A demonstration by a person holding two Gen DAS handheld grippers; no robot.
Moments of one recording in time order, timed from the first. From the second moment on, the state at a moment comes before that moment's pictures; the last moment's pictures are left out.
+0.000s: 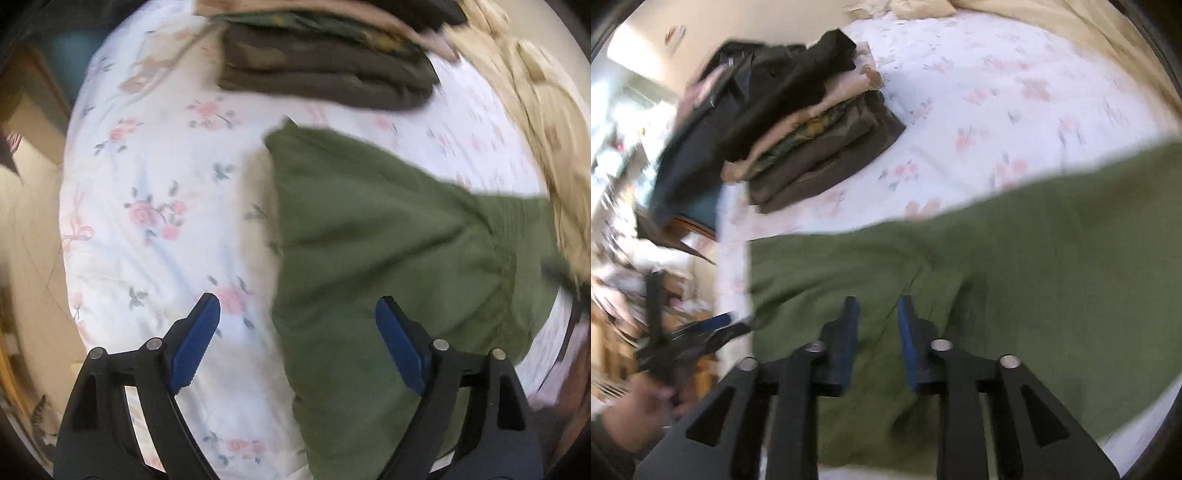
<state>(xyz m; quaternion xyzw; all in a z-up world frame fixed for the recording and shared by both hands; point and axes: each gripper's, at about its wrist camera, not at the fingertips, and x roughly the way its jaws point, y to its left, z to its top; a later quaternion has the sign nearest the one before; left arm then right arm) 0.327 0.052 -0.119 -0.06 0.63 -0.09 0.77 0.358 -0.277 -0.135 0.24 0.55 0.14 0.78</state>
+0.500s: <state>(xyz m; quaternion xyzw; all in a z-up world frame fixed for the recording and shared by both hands) 0.367 0.072 -0.147 -0.14 0.63 -0.09 0.76 0.163 -0.158 -0.235 0.53 0.54 0.15 0.63</state>
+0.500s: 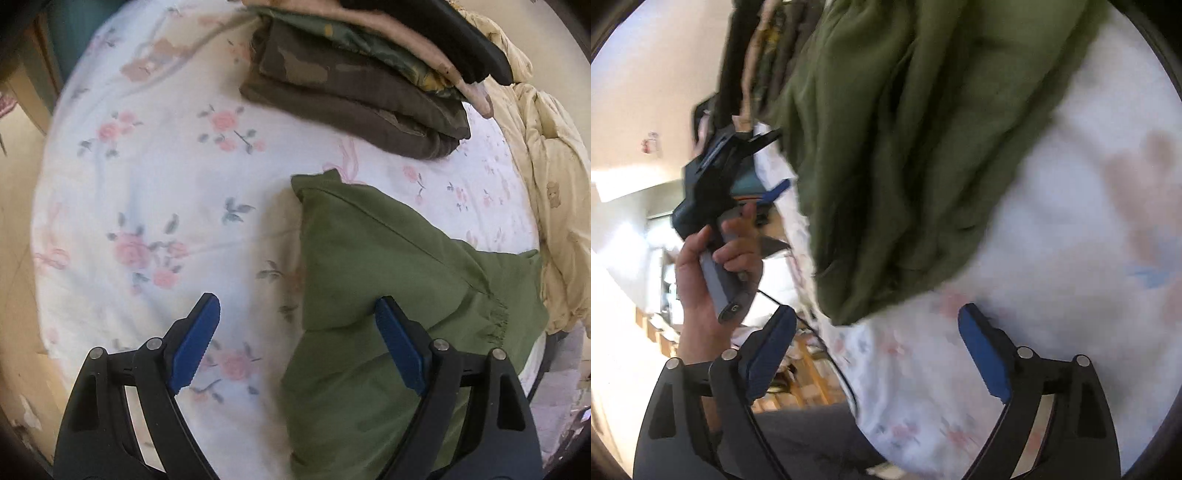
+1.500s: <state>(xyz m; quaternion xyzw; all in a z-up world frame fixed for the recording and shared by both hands) 0.382 0.055 -0.124 -0.09 0.59 -0.12 0.79 0.161 -0.170 -0.211 0.56 0.46 0.11 0.68</state>
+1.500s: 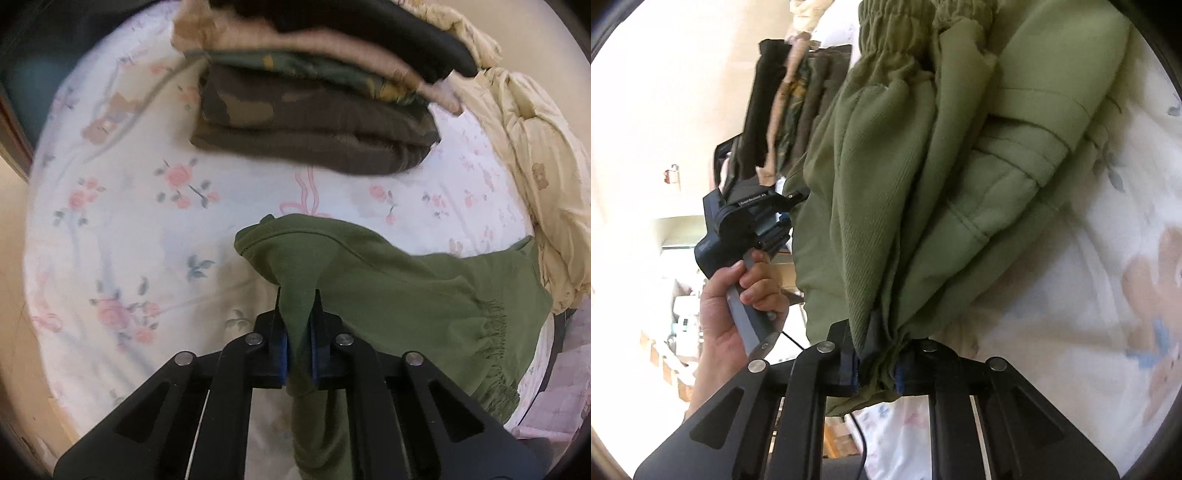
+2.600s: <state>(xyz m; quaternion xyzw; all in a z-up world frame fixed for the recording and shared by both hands) 0.286 0.142 -0.076 0.01 0.61 0.04 0.79 0.119 -0.103 -0.184 0.47 0.59 0.19 0.63</state>
